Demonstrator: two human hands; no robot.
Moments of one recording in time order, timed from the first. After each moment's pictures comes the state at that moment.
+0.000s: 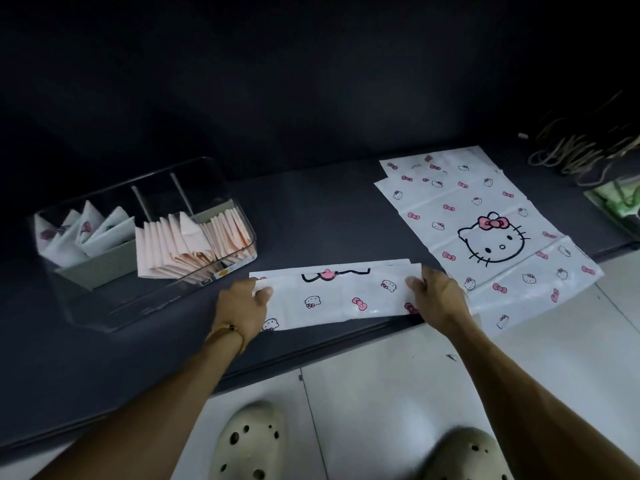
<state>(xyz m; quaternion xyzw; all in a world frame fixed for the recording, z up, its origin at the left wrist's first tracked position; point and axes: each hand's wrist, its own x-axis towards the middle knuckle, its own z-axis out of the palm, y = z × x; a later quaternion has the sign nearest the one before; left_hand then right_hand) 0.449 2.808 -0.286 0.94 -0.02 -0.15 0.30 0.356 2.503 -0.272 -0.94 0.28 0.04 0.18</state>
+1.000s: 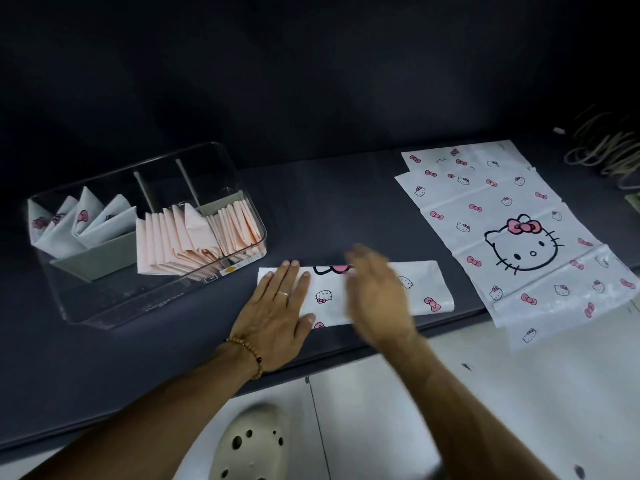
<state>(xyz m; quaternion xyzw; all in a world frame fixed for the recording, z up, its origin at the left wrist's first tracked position) 0.434 2.796 -0.314 0.93 -0.35 -0.06 0.02 0.395 2.608 -0.279 -0.98 0.02 -0.11 0.14</state>
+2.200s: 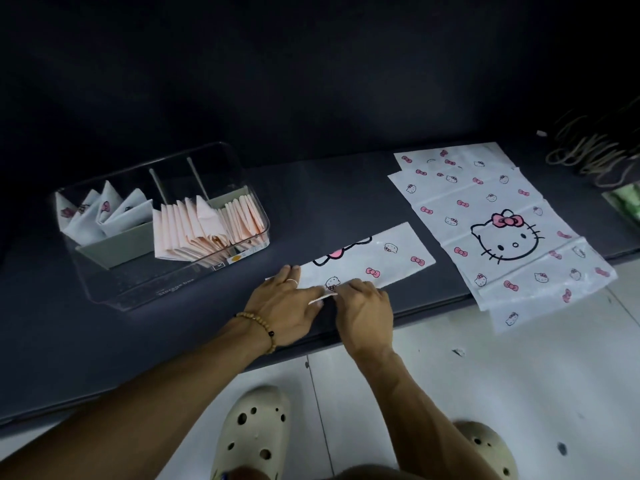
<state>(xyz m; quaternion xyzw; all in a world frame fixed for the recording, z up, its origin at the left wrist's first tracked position) 0.426 2.785 -0.276 0.93 -0.33 -0.16 0.07 0.356 2.643 -0.274 -0.98 0.11 -0.06 0.15</state>
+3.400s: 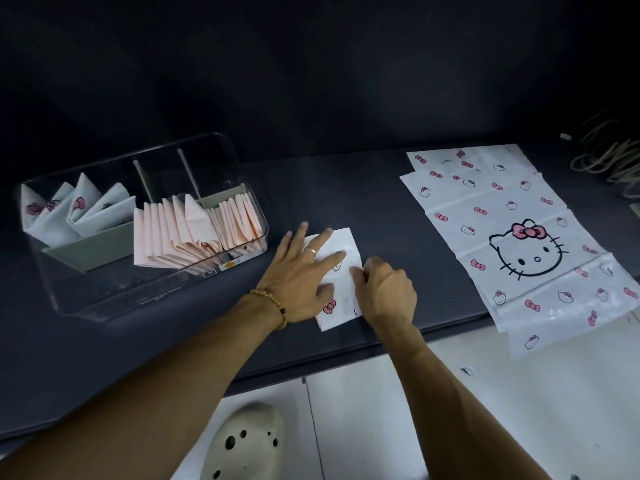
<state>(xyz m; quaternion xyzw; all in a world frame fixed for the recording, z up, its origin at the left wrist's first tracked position) 0.483 2.754 -0.295 0.92 -0.39 -0.07 0.08 0.417 2.602 -0.293 -0.95 0.26 -0.01 0.14</state>
